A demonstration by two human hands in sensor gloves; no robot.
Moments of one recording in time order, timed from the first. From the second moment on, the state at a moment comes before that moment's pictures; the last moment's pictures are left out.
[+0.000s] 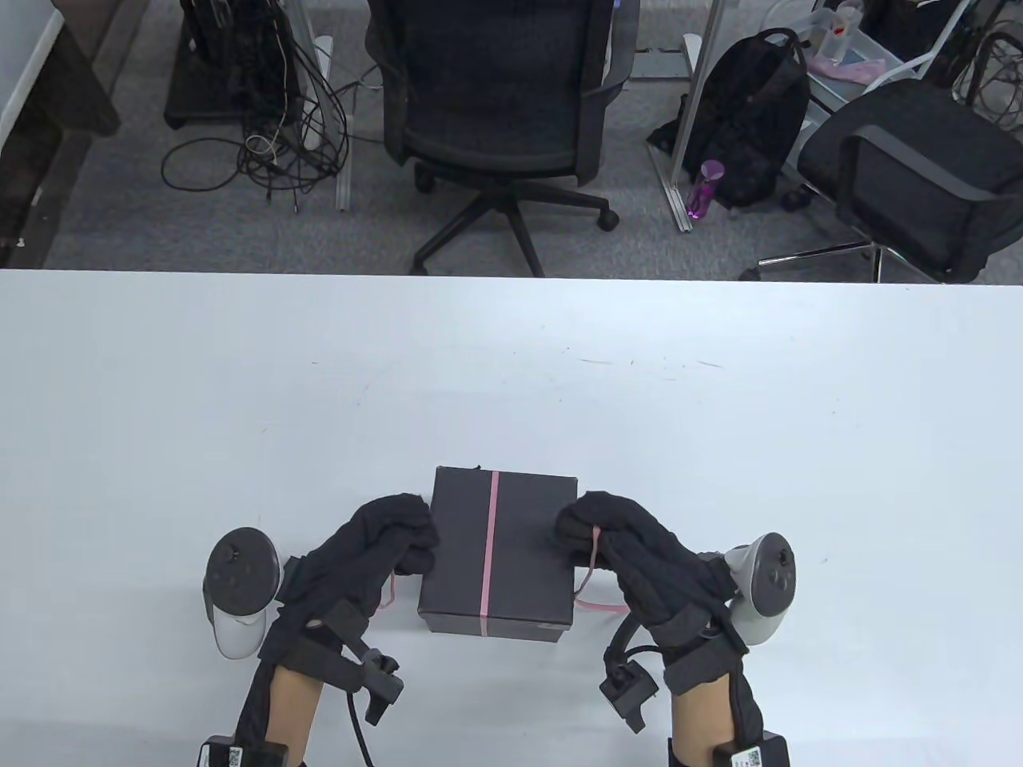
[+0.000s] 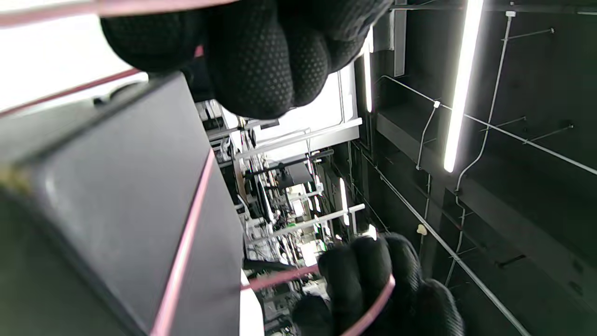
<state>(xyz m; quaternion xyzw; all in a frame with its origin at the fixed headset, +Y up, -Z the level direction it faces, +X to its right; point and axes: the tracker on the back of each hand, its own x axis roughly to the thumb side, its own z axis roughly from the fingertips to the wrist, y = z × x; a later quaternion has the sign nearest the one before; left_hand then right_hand) -0.200 -0.673 -0.149 0.01 -0.13 0.60 0.79 0.166 -0.659 -0.171 0.24 0.02 0.67 0.70</state>
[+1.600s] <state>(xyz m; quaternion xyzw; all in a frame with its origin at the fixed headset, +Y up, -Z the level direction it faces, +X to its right) -0.231 -0.751 -0.171 -0.02 0.10 0.10 0.99 0.189 -0.775 -0.211 0.00 0.22 0.97 -0.01</state>
